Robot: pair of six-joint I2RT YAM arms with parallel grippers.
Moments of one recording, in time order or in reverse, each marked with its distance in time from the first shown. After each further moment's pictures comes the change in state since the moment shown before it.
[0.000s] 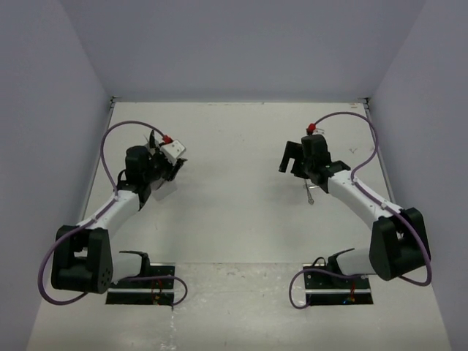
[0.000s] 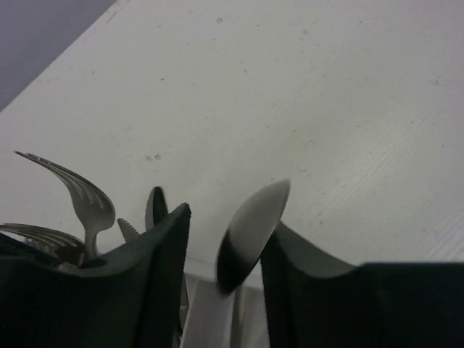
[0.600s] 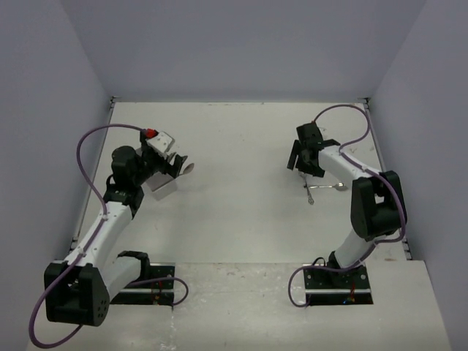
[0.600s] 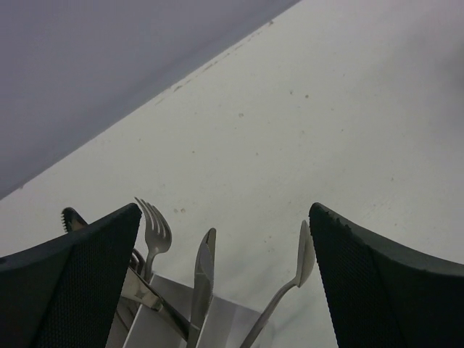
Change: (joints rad) left arm 0.002 -0.226 0.023 -0.015 0.009 -0.180; right arm -0.100 0.322 0.233 -0.270 0.154 0.027
